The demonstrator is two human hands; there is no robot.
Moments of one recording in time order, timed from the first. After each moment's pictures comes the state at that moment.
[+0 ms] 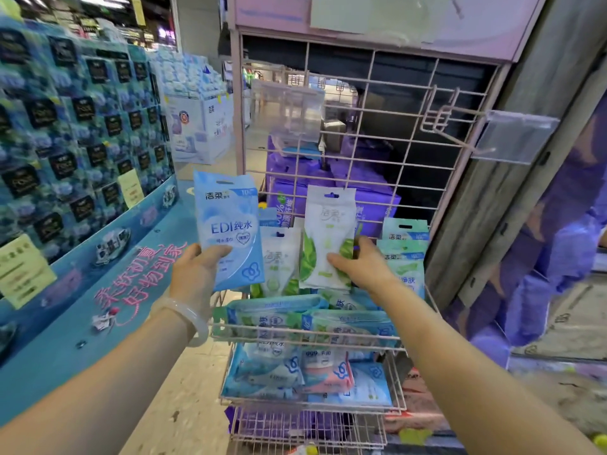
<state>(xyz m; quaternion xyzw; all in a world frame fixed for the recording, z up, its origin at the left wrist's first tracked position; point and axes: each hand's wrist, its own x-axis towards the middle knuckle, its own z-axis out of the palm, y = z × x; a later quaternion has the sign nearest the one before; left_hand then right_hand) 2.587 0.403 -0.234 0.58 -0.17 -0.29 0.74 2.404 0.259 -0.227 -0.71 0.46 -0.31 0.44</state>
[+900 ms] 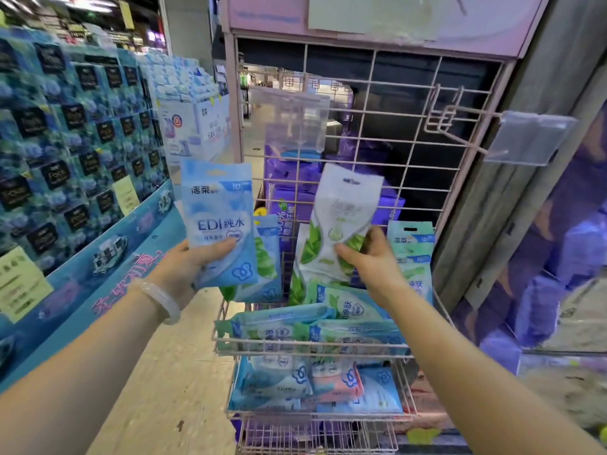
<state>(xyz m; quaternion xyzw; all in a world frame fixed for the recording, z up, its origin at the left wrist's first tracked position) 2.637 0.393 -0.223 0.50 -0.32 -0.43 0.69 2.409 0.252 -0.228 -0.62 0.34 -0.44 0.55</state>
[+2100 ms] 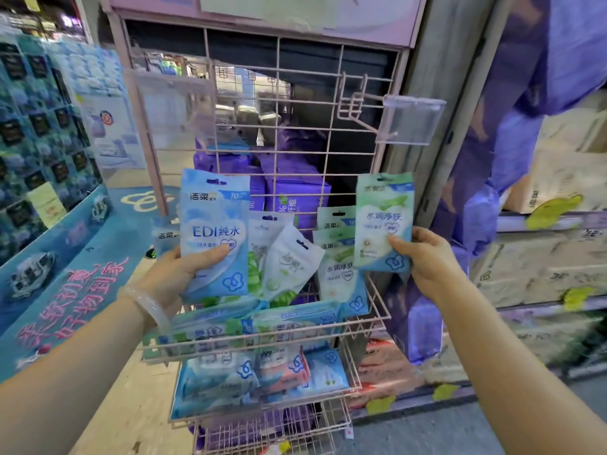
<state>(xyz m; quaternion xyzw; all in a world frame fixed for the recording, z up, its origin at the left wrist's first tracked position) 2.568 0.351 -0.234 0.52 -0.35 -0.46 0.63 2.252 0.227 -0.211 -0.48 0.45 -0.53 0.54</state>
